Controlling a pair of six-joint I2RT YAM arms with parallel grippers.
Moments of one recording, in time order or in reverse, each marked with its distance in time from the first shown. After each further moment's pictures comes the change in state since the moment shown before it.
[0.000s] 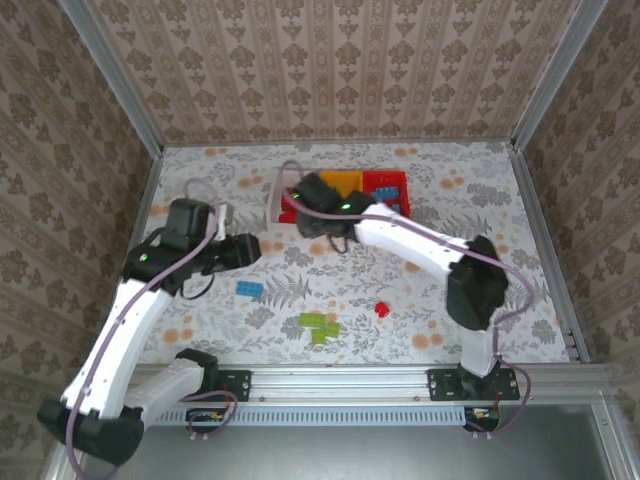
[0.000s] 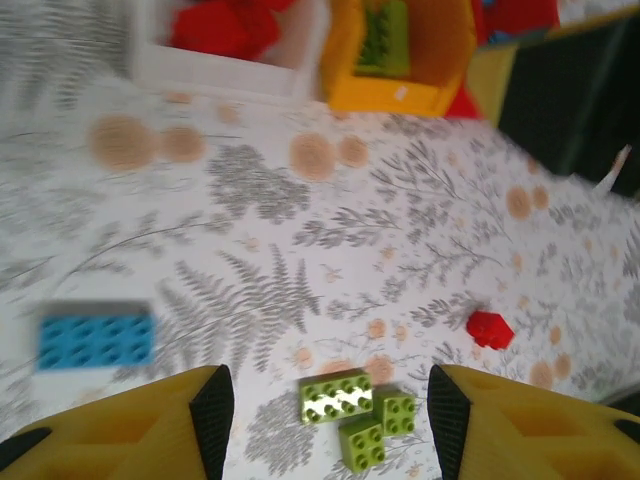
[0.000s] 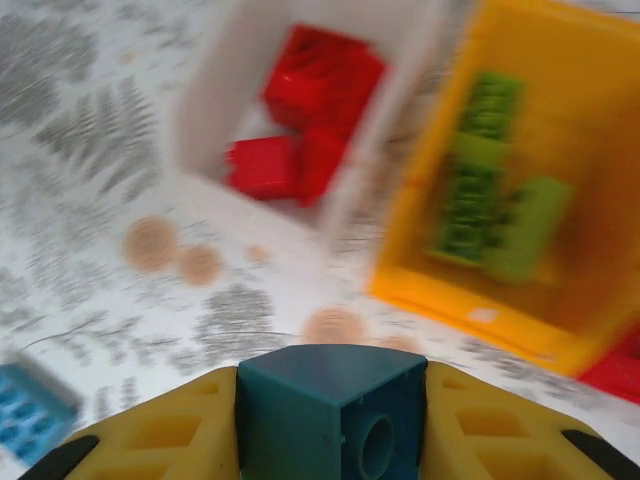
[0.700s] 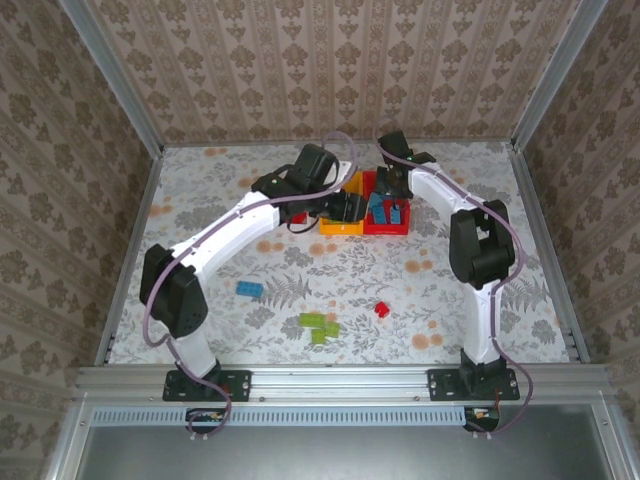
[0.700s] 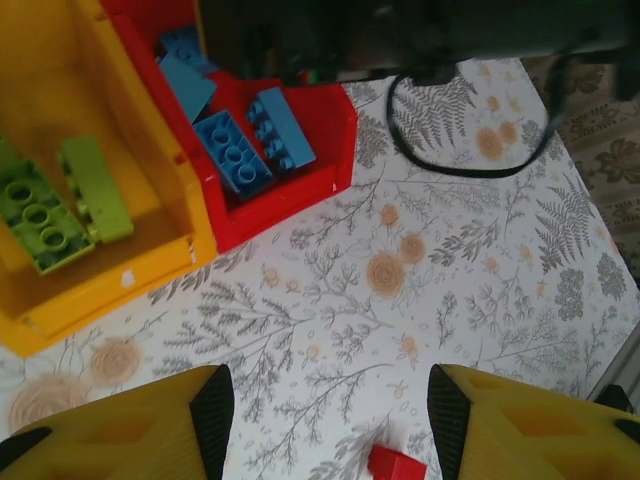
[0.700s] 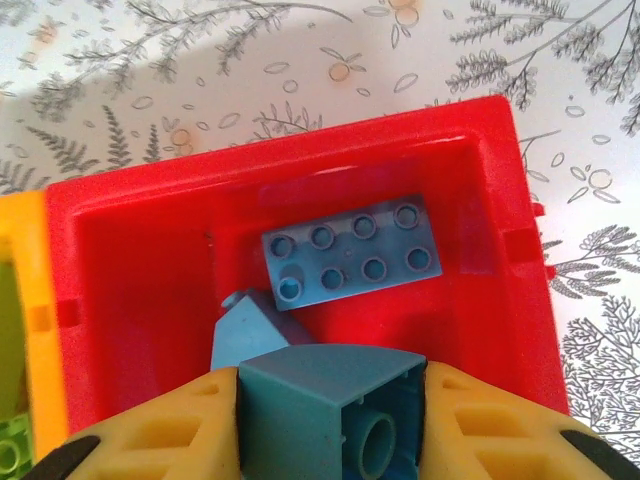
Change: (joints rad) left arm -0.284 0.690 0.523 0.271 0.034 0.095; right arm -0.423 0.344 0.207 -0.026 -0.095 0.101
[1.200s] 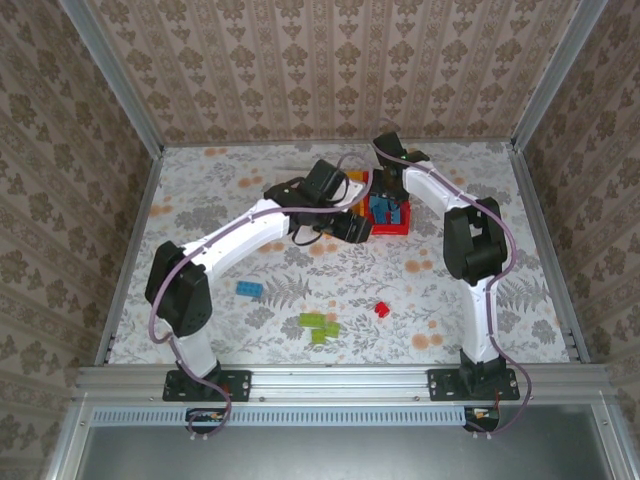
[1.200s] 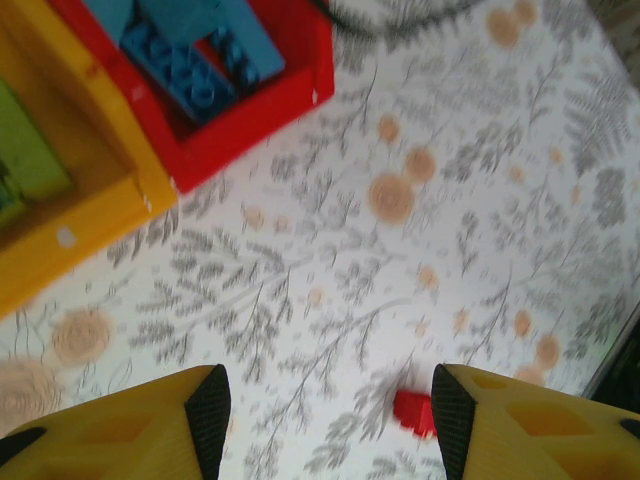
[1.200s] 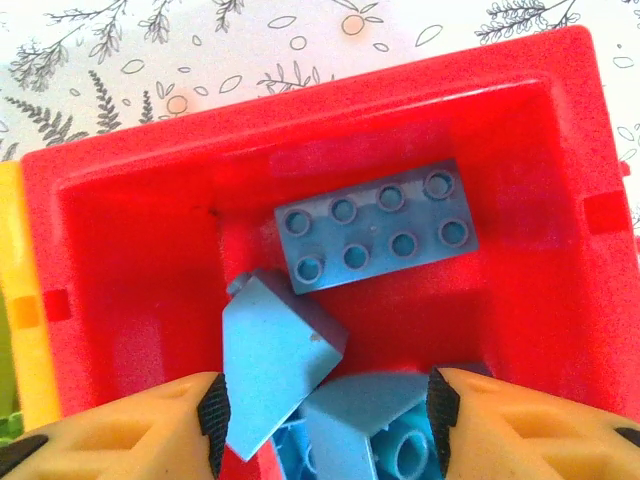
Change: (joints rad) left arm -0.045 -0.004 -0.105 -0.043 0.021 0.117; right arm 0.019 0.033 0.048 -0.056 -0.015 0.037
